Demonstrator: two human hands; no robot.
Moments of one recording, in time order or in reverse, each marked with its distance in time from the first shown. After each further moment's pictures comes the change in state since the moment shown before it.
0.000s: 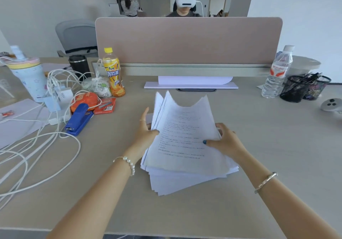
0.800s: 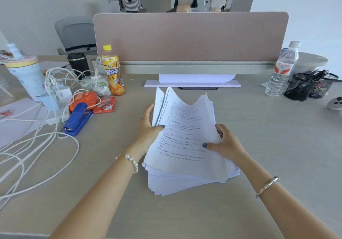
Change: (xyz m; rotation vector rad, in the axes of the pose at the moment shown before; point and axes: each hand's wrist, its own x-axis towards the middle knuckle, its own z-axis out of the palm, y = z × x) left_hand 0.007 0.009 0.010 -0.101 0.012 0.063; right_hand 0.004 0.007 0.009 0.076 -0.015 -0.017
